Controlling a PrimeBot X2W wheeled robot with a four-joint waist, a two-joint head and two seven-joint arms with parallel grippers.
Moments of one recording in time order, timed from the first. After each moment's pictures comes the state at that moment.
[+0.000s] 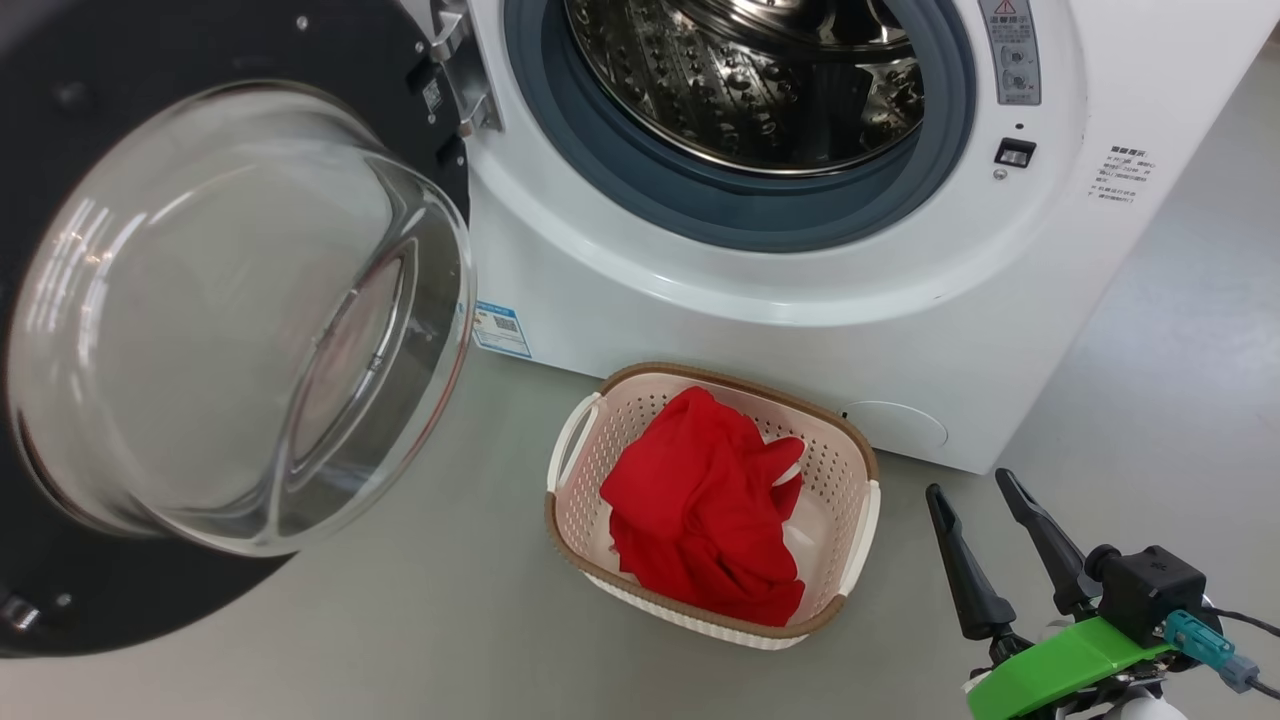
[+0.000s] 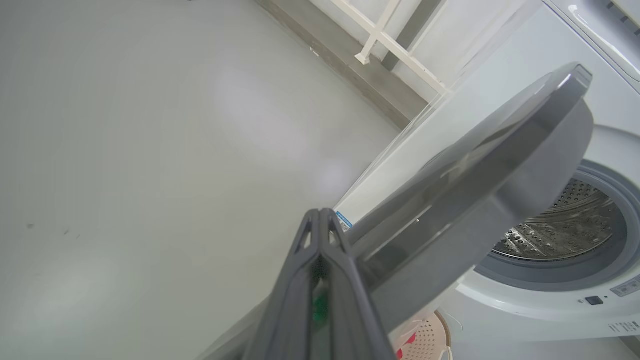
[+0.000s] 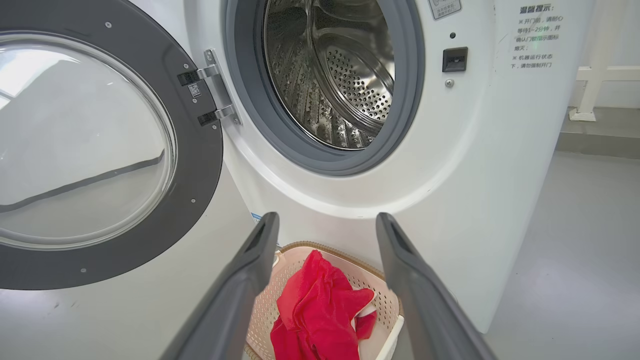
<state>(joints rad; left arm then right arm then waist) -0.66 0.54 0.51 0.43 -0.83 -0.07 0.97 -0.05 -0.12 0.11 0.25 0.38 0.12 -0.26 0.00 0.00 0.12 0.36</state>
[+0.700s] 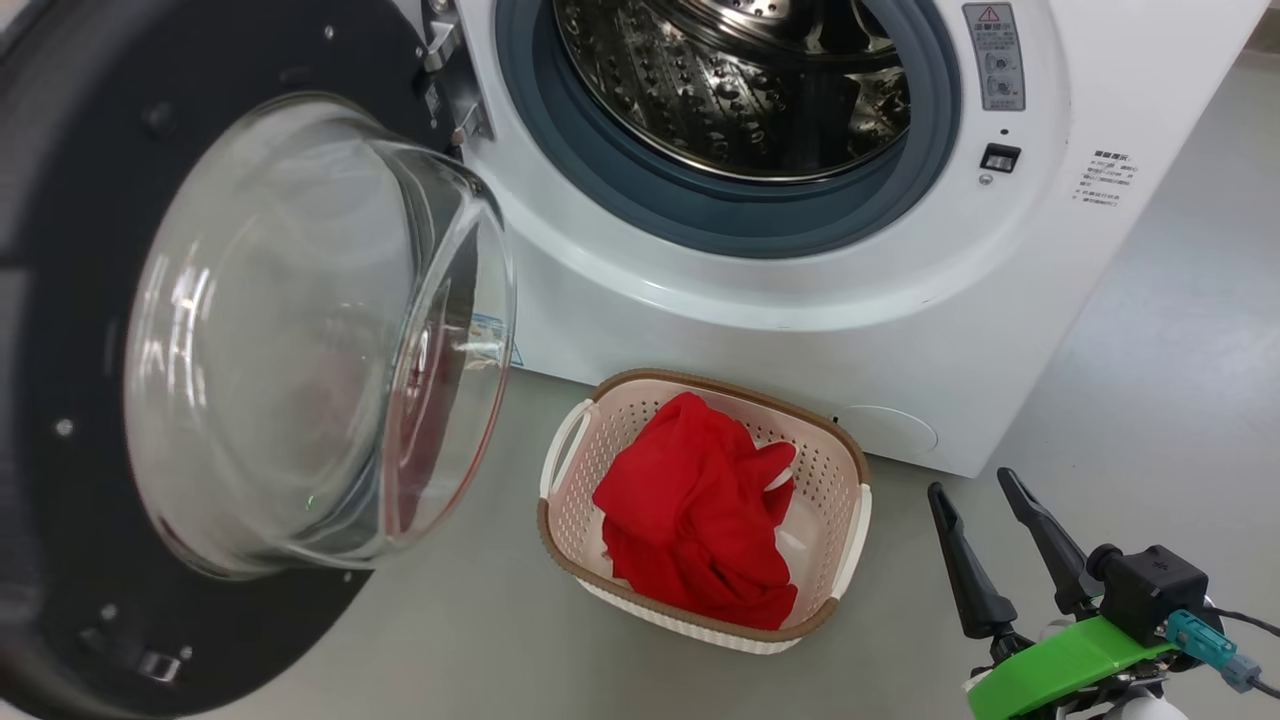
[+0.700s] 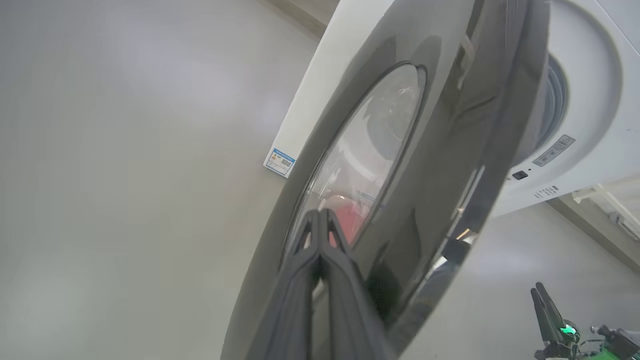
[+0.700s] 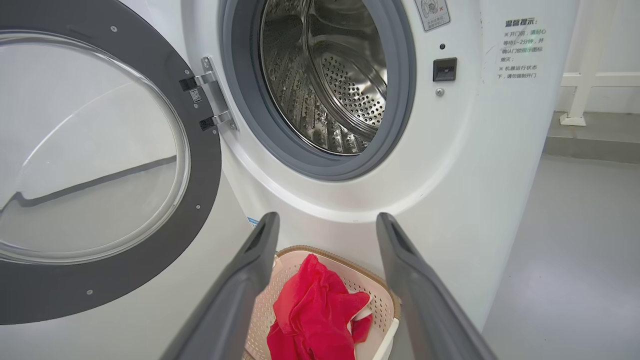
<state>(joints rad) -0.56 0.55 0.44 0.23 -1.05 -0.12 1.19 -0.04 -0.12 0.11 0.25 0.38 0.12 -0.26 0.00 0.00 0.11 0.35</state>
